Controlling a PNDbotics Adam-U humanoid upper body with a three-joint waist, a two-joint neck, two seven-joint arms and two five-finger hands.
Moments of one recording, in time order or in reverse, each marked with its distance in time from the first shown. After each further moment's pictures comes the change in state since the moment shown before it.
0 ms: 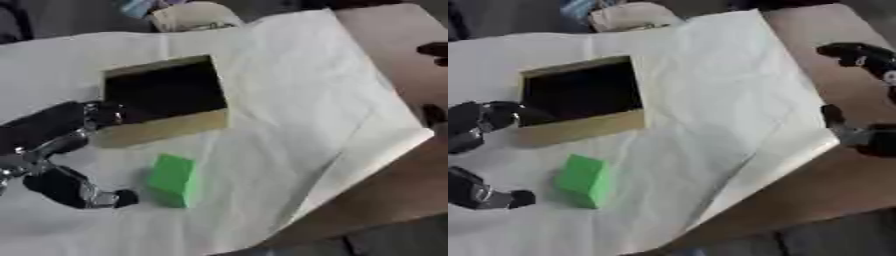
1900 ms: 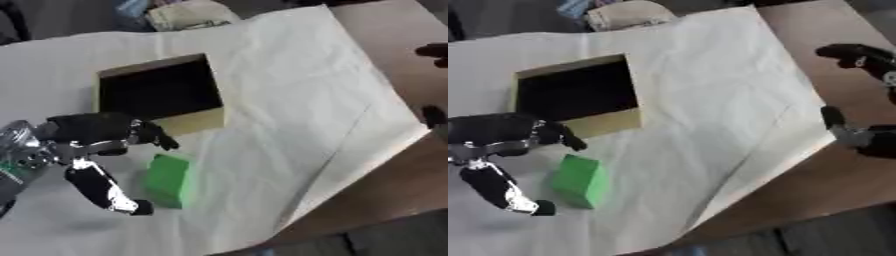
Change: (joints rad) left arm -0.217 -0.021 -0.204 0.190 -0.016 -0.068 -0.182; right arm -0.015 0.006 0.007 0.000 -0.010 0.004 0.026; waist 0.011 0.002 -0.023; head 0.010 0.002
